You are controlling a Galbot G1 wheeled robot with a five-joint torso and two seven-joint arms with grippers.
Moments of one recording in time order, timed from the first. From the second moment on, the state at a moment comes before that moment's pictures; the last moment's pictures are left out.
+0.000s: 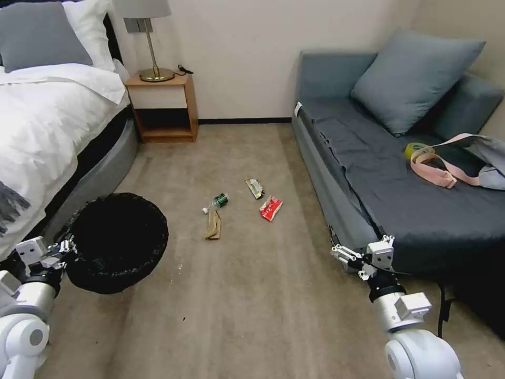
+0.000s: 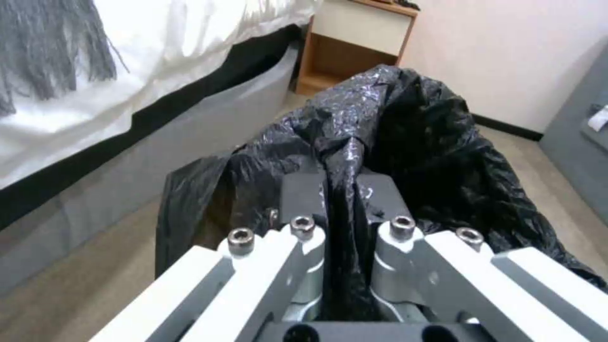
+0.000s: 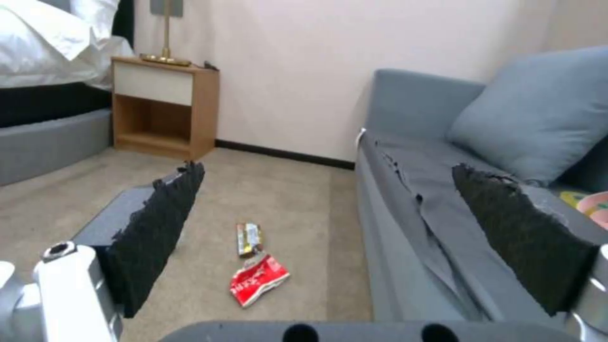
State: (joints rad) left arm 1.48 -1.19 -1.04 -2.02 -0.73 0.34 -0.07; right arm -1.56 1.32 0.59 2.15 0.12 0.04 -0.07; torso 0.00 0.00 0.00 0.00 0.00
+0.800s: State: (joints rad) left arm 1.48 -1.18 -1.06 -2.00 -0.71 0.33 -0.07; right arm -1.55 1.32 0.58 2.14 0.12 0.04 -0.08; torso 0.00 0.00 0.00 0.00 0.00
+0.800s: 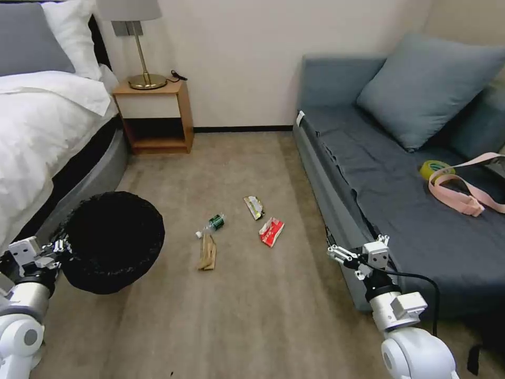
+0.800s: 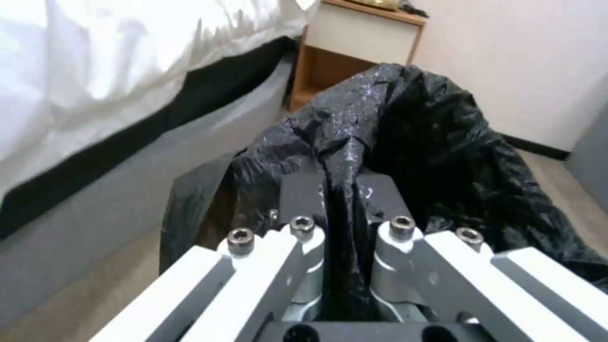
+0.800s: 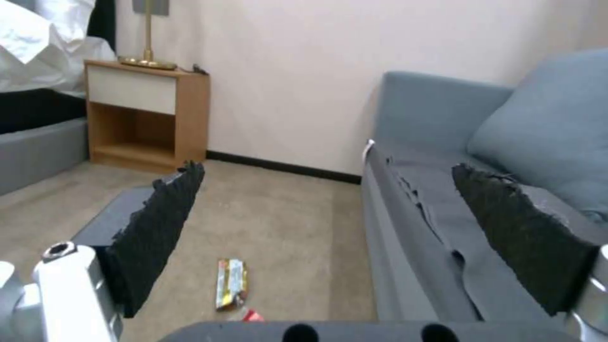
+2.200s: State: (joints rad) left arm 1.51 -1.03 -1.12 -1.85 -0.68 0.24 0.12; right arm -1.14 0.97 0.13 1.98 0.36 -0.13 0.05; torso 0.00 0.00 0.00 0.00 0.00
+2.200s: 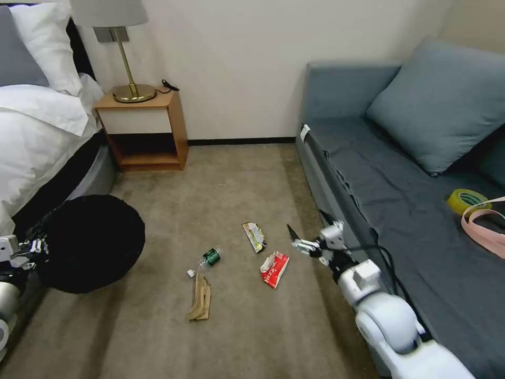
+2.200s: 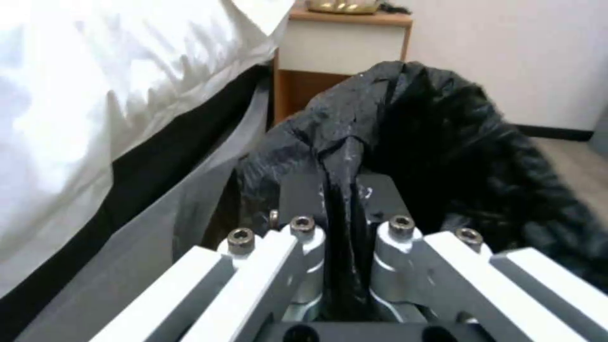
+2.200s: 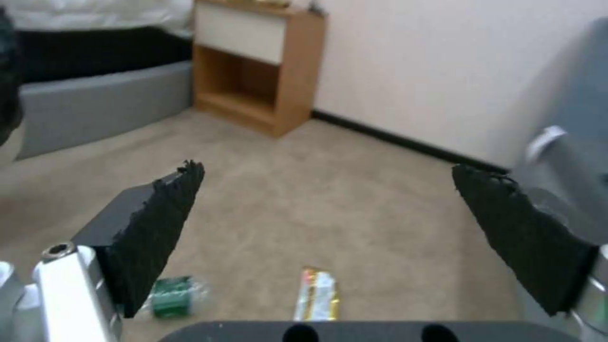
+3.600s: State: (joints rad) left arm 1.57 -1.02 -1.24 -1.83 -0.68 0.16 0.33; right arm -0.69 1.49 -0.56 1.33 0.88 -0.55 0.37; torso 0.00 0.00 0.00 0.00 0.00
